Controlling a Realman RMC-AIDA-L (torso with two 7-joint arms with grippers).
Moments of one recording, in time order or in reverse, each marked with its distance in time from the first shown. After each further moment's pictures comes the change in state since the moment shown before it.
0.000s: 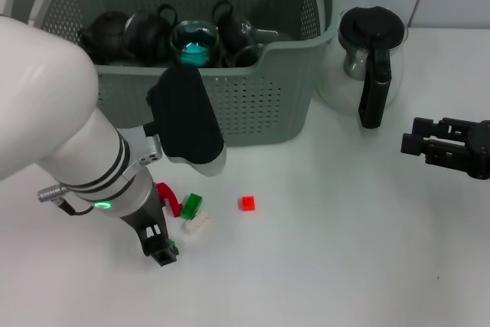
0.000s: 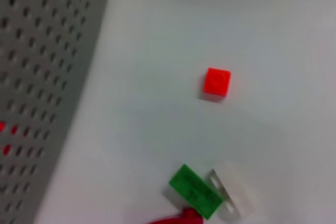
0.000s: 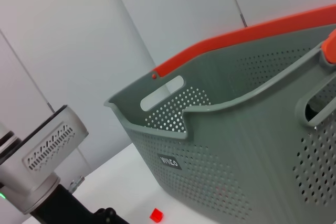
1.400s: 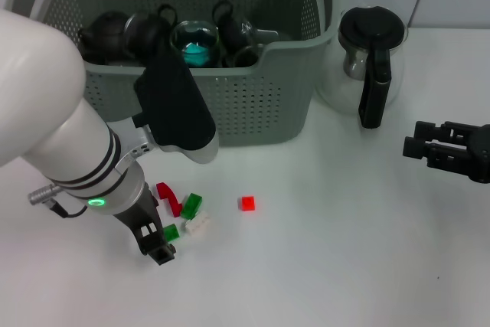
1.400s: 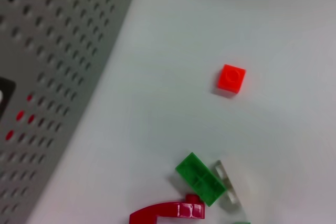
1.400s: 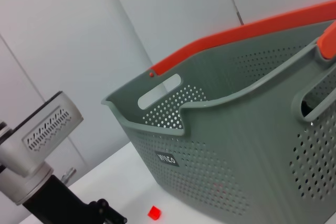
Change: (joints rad) left arm 0.009 0.000 -0.026 0.044 -0.001 0.050 -0.068; right arm -0.011 0.001 0.000 0.000 0.000 0.003 -0.003
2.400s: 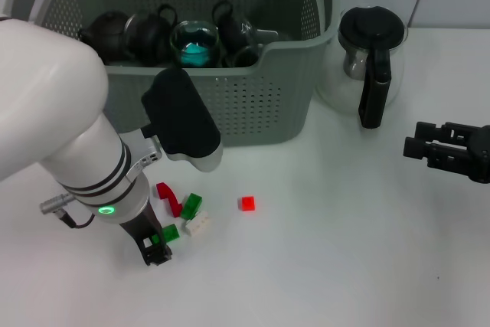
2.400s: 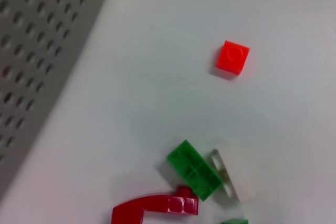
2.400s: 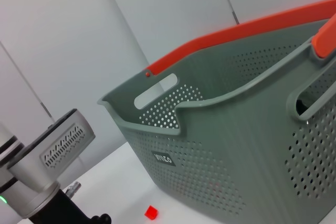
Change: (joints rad) left arm -0.048 -0.001 0.005 -0.140 -0.009 -0.045 -0.038; right arm -0.001 -0.002 -0.001 0.004 0.000 0.007 0.003
